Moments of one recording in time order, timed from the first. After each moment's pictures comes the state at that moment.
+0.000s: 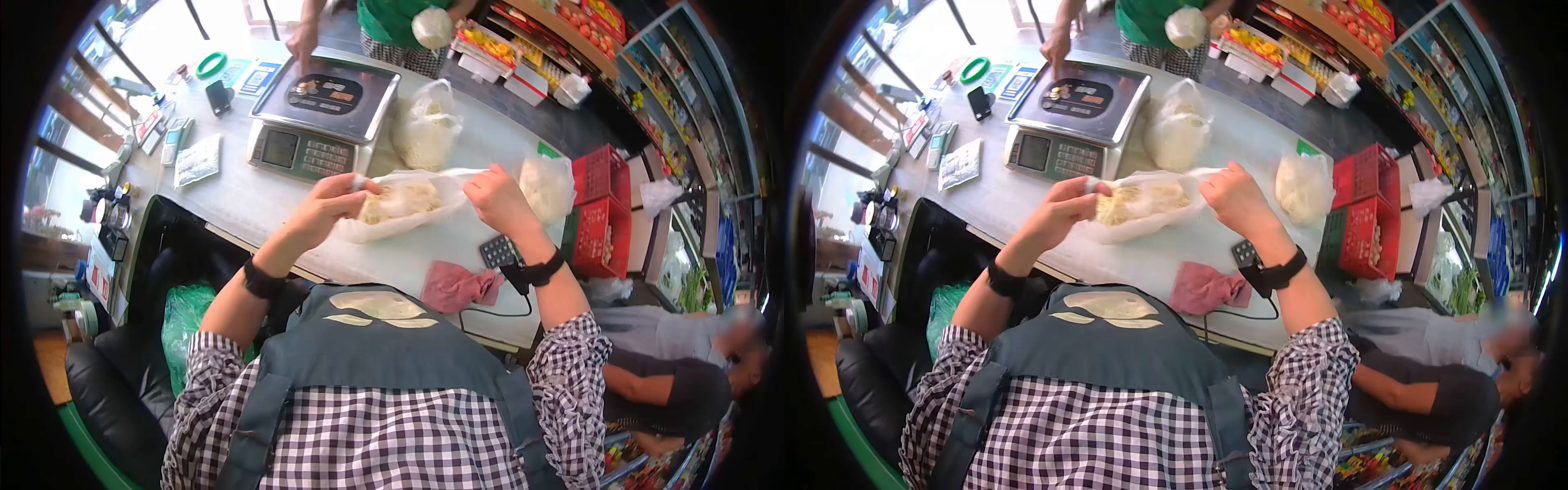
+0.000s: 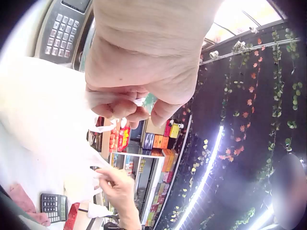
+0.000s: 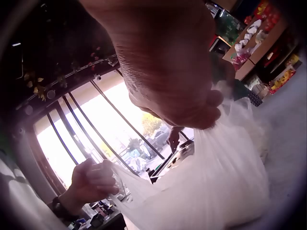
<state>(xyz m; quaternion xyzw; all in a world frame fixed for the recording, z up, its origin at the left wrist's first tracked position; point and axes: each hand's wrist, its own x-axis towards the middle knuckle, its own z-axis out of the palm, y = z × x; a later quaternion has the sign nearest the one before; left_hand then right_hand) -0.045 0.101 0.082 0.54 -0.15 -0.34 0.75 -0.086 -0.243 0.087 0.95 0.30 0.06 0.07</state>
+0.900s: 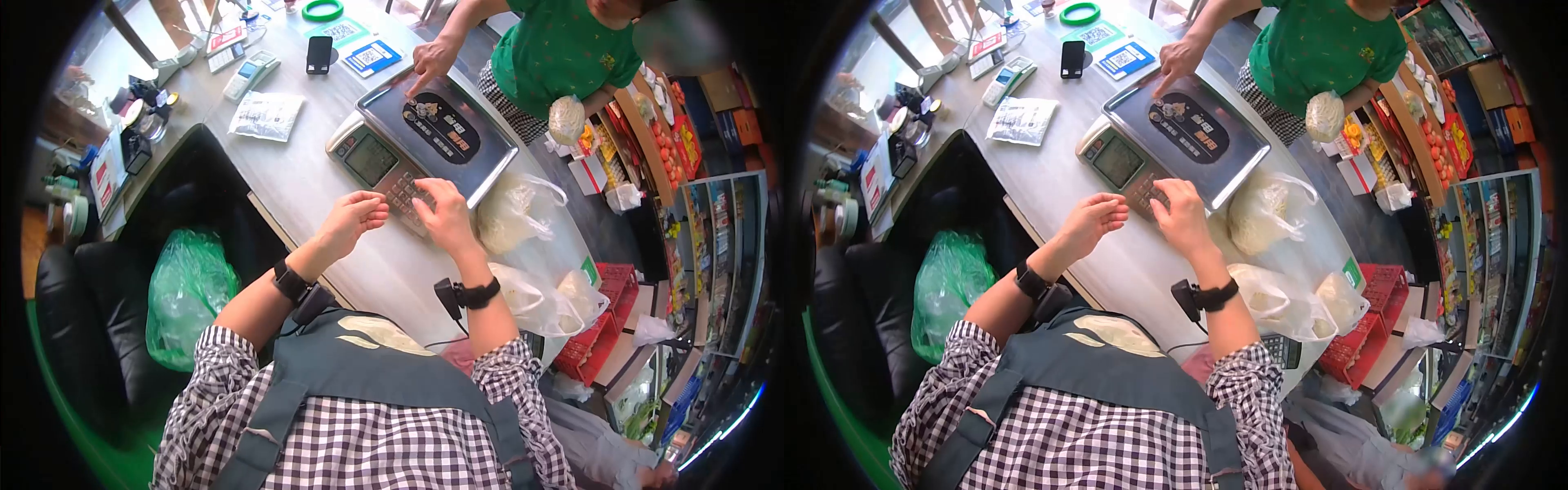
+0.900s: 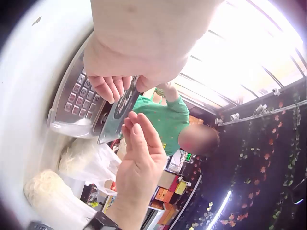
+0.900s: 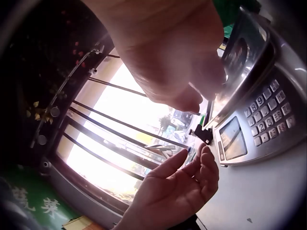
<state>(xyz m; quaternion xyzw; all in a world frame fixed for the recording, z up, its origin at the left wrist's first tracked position) 0.017 0.181 -0.016 0.42 0.15 -0.20 0.87 0.060 -0.025 0.041 0.87 0.28 0.07 -0.40</state>
